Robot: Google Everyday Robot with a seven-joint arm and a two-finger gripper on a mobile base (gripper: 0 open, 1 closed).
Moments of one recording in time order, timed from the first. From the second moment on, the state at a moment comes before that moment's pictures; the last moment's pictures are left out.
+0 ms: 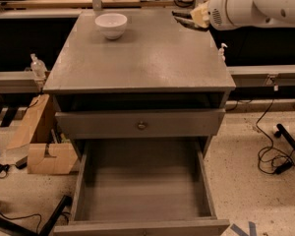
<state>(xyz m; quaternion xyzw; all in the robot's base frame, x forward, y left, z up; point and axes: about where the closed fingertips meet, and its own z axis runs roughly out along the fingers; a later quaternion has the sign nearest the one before) 0.711 -0.147 1.009 -0.31 0.78 0.01 0.54</state>
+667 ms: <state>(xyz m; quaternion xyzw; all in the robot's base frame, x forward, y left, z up) 0.726 -0.173 0.964 -0.33 0.79 0.00 0.52</state>
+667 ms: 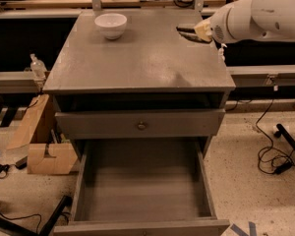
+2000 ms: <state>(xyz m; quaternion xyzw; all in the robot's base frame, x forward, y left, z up) 0.718 -0.194 0.901 -0.36 0.83 -0.03 0.43</state>
